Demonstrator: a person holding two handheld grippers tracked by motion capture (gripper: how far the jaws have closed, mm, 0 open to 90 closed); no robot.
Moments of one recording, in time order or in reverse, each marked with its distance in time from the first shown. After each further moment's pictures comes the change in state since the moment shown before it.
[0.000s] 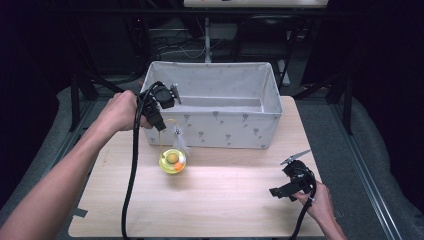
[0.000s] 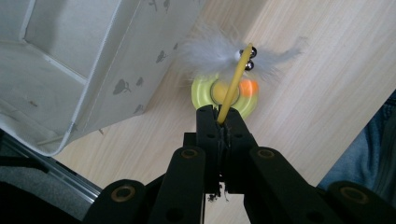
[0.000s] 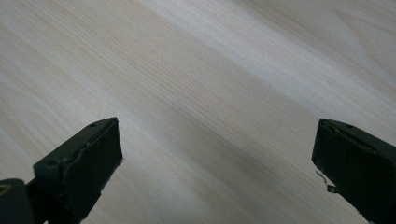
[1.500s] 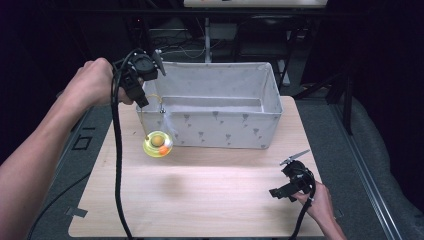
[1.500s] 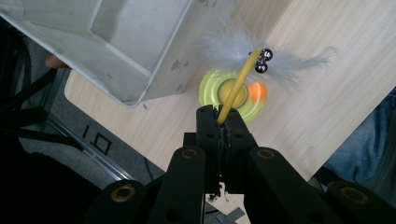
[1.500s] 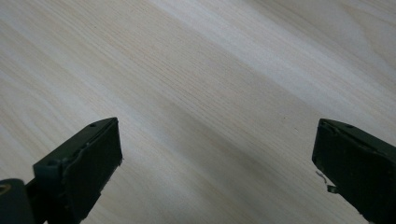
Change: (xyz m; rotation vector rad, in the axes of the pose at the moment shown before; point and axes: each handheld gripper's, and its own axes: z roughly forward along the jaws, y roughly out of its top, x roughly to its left) left arm 0.016 -0.009 -0.082 0.011 0.105 -0.048; right arm 0.000 0.000 0.001 0.035 -0.015 -0.019
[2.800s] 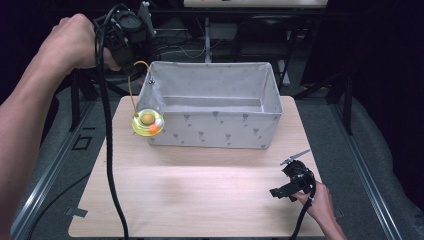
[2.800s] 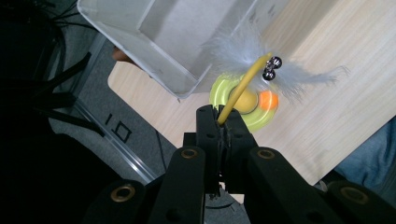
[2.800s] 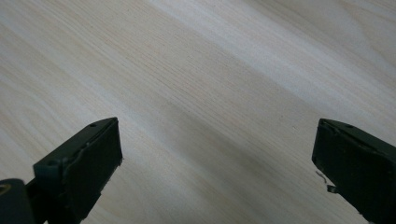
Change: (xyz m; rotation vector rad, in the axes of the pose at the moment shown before) left arm 0.033 0.011 -0.064 -0.004 0.091 -0.074; right arm -0.002 0.000 0.000 0.012 0.004 0.012
